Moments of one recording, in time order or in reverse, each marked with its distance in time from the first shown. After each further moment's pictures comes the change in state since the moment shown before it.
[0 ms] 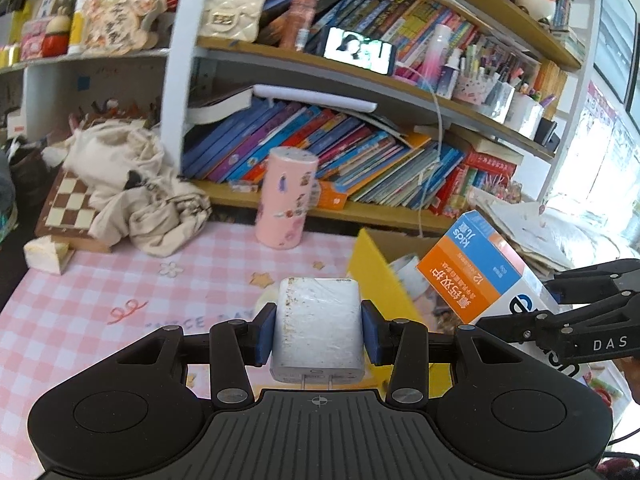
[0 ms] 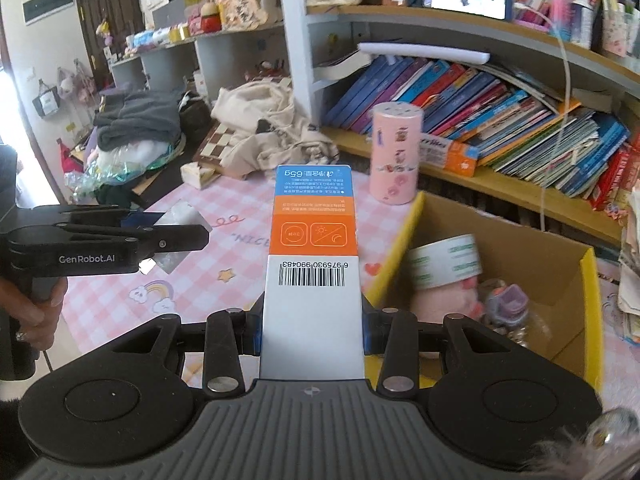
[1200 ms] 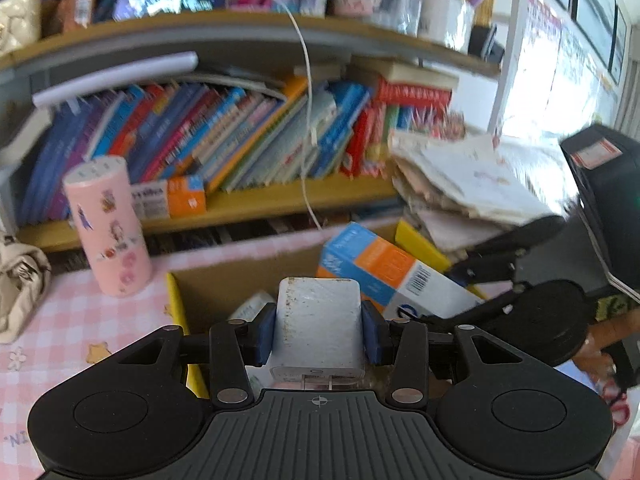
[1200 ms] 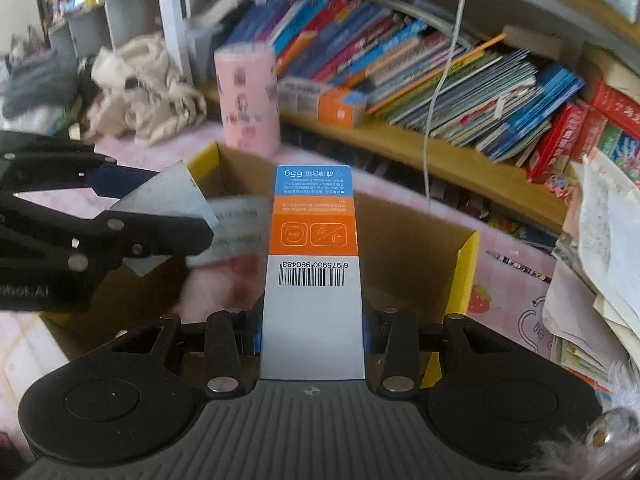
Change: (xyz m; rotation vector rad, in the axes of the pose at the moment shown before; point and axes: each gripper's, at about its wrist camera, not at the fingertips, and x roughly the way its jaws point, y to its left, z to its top) left arm 0.173 -0.150 0.033 0.233 0.147 -0.126; right arm 0.067 -0.186 0.001 -0.048 0.154 -0.121
